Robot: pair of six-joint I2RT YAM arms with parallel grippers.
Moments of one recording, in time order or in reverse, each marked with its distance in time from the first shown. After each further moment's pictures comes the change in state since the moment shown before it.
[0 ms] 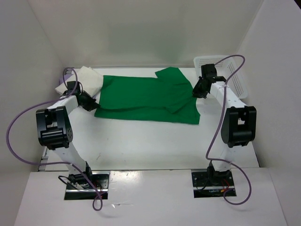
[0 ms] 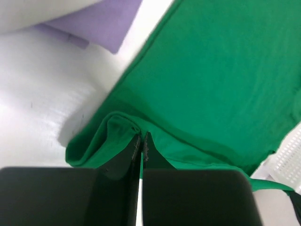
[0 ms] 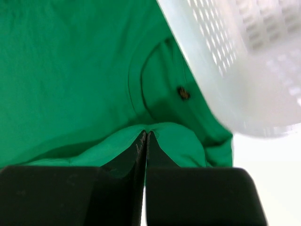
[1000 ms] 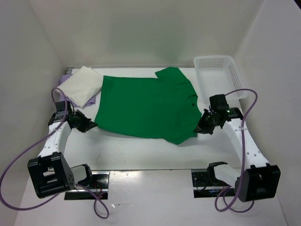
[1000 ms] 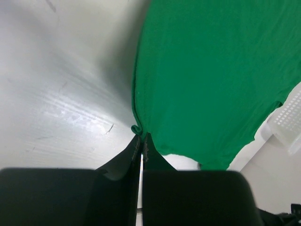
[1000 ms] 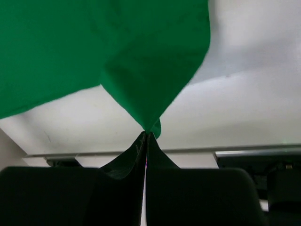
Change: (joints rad) left arm 0.090 -0.618 -0.412 -0.267 0.070 0.028; right arm 0.035 -0.708 -0.479 -0.425 -0.224 0.087
